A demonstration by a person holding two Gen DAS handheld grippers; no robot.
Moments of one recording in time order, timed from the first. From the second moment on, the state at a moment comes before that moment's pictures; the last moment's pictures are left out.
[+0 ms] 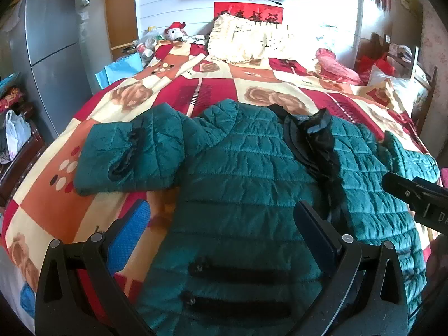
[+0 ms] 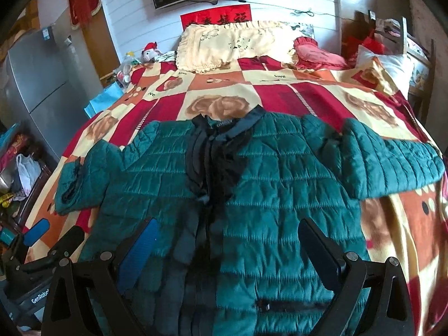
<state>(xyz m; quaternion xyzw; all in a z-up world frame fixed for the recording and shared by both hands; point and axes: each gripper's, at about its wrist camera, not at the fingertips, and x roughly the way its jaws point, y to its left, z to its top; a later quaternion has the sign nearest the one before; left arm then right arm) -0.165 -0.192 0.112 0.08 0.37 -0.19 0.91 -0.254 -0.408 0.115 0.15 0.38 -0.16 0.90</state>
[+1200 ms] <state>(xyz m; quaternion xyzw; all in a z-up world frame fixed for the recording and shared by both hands) -0.089 -0.206 0.070 0.08 0.41 -0.15 0.89 -0.176 -0.422 0.063 0.15 0.42 -0.13 0.89</state>
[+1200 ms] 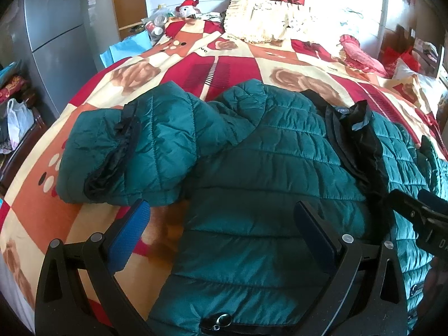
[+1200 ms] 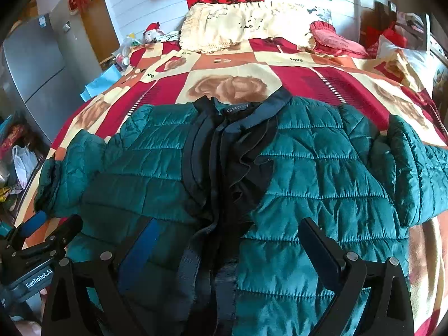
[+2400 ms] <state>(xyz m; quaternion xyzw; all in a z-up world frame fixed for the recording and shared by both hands) -0.071 -0.145 0.086 0.05 0.40 -0.10 0.91 -0.180 -0.403 0.078 0.13 0.42 -0.13 0.89</state>
